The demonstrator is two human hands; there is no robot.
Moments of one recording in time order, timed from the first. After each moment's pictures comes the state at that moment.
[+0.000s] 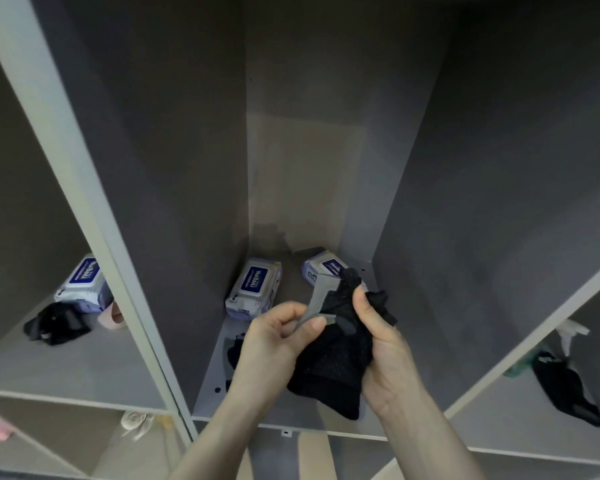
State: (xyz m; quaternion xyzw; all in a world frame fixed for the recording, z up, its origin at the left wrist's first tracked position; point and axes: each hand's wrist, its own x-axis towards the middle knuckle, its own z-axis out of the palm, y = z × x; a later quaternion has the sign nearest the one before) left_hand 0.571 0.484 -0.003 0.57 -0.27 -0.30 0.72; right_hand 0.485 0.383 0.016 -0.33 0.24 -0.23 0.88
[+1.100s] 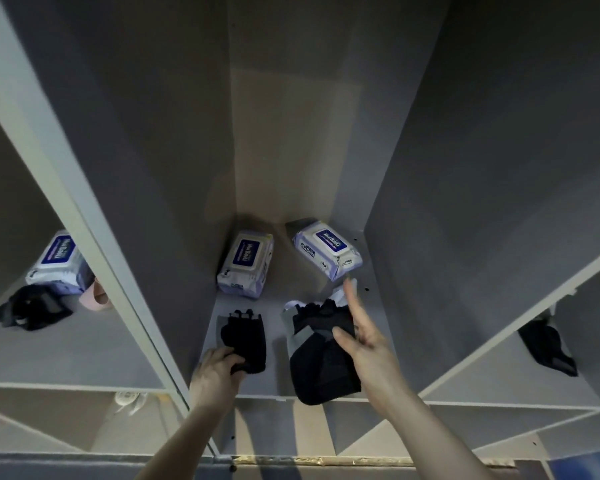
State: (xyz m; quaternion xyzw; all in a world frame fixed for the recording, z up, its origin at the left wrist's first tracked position) left_hand 0.656 0.522 -0.240 0.92 -0.32 -0.09 0.19; right_hand 0.477 0.376 -0.066 -0.64 0.31 -0.20 0.68
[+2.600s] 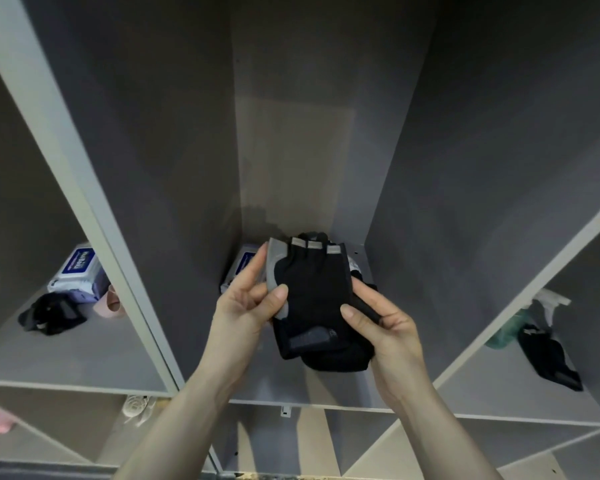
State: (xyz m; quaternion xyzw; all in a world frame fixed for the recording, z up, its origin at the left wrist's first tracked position) left_hand 0.586 0.501 0.002 0.49 -0.26 -0.29 0.78; right_hand 0.456 0.380 -0.007 -0.51 0.19 -0.33 0.77
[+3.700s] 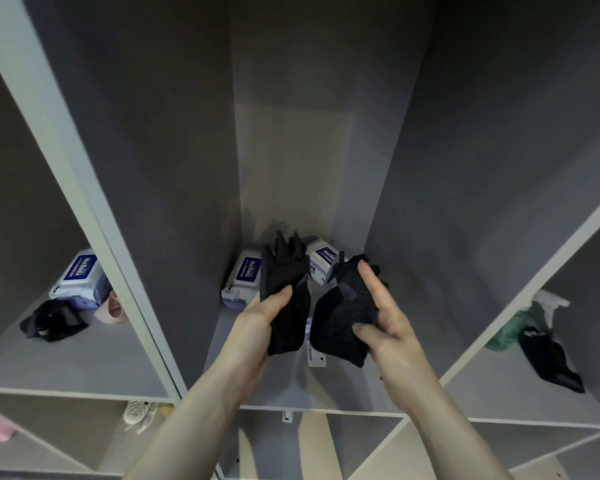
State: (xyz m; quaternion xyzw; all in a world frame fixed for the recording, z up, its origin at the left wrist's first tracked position) left_hand 0.572 0.491 0.015 0.54 -0.09 -0.41 0.73; right_hand 0.449 0.371 -0.006 -0.66 0.19 -0.26 0.68
